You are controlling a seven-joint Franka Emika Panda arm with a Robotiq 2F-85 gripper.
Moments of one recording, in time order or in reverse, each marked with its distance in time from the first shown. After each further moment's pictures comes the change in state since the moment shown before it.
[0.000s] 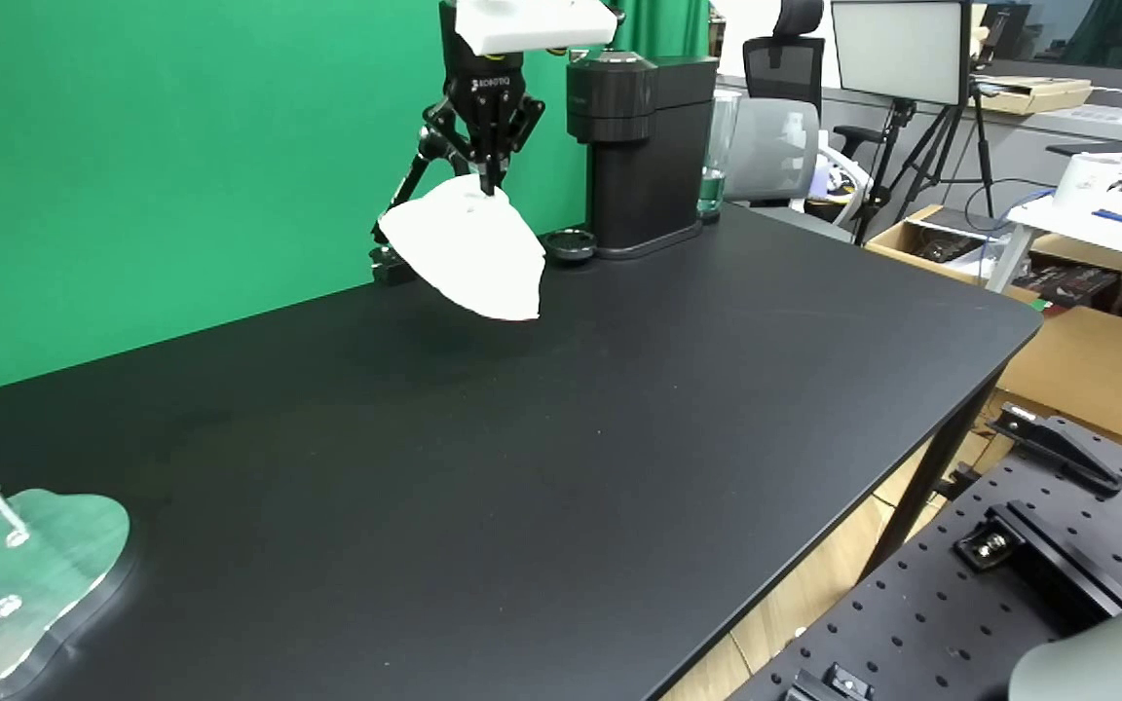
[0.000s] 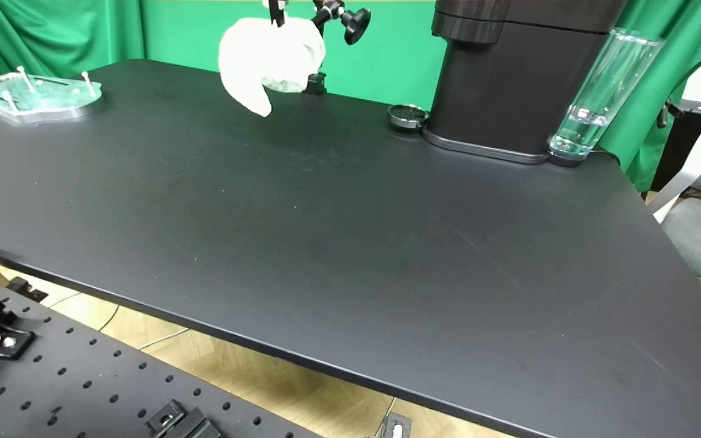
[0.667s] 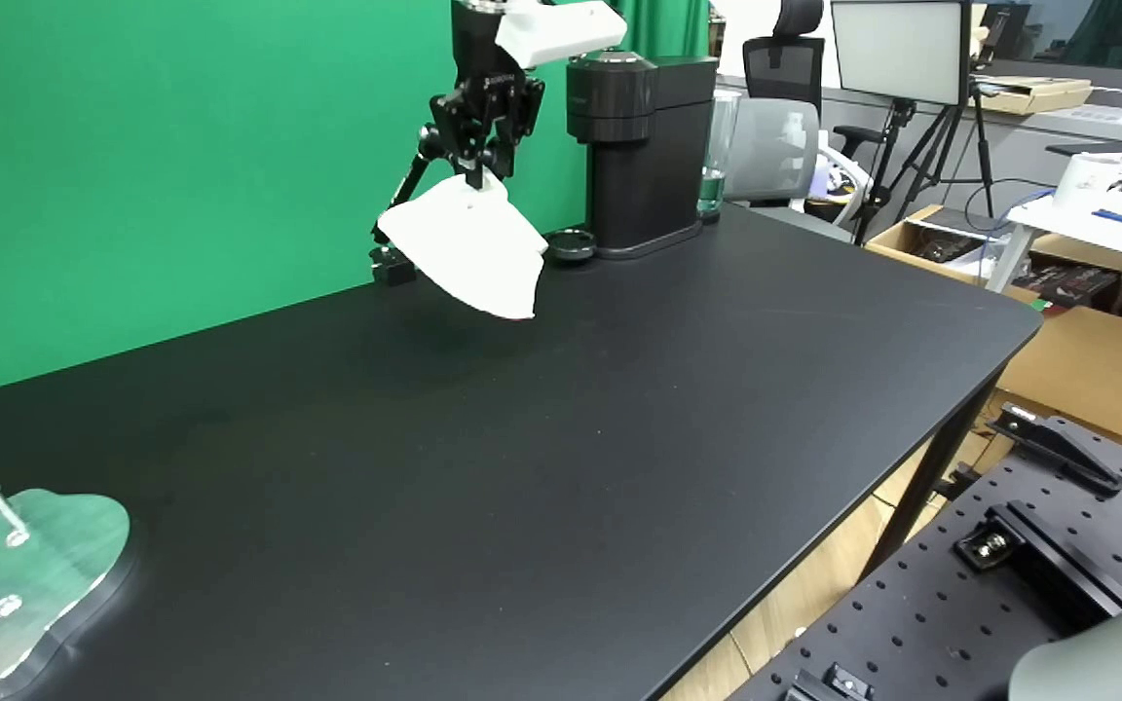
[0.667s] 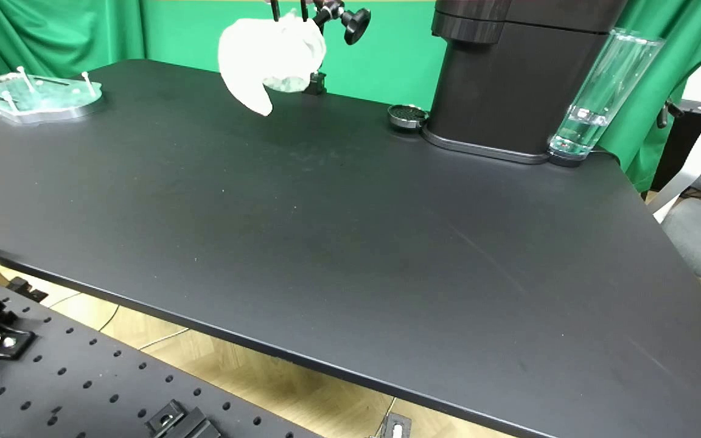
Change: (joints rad) arm -0.036 0.006 0.008 -0.030 -0.003 0.152 -0.284
